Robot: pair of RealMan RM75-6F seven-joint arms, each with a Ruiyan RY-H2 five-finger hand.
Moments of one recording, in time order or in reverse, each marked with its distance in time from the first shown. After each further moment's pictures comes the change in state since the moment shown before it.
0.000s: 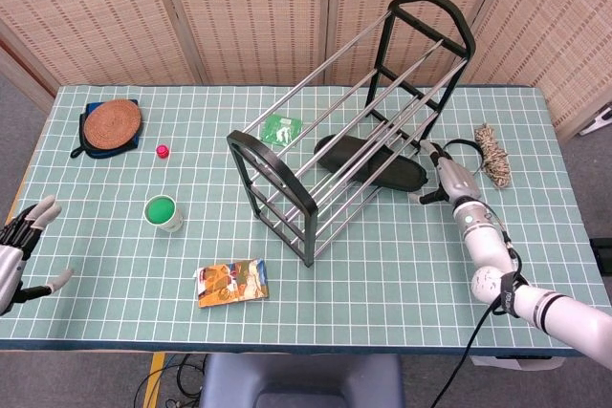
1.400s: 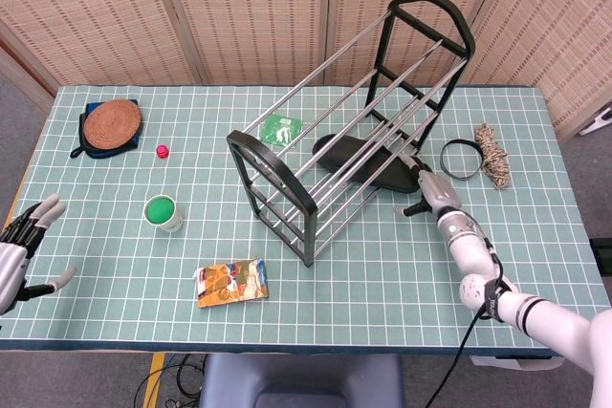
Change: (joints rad) left arm -0.008 -0.007 -0.001 0.011 0.015 0.002 -0.008; right arm -0.023 -0.110 0.001 0.078 -0.159 -0.036 0.094
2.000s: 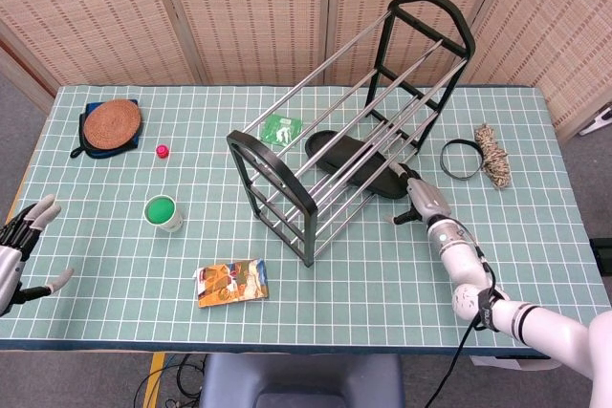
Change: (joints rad) left arm 0.015 0.004 -0.001 -0.005 0.004 0.033 -0.007; right arm -0.005 -0.013 -0.008 -0.075 0.003 0.051 -0.048
